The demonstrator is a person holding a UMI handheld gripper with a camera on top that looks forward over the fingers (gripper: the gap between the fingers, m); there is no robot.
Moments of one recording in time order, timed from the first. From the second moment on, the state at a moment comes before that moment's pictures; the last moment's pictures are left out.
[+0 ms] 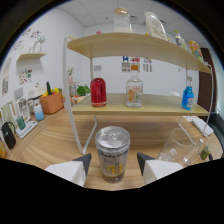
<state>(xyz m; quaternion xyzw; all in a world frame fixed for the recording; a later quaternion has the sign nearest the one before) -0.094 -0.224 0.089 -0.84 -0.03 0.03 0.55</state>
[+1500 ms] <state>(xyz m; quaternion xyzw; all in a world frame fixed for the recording) 0.039 -0.370 0.104 -0.90 -0.02 0.00 0.44</state>
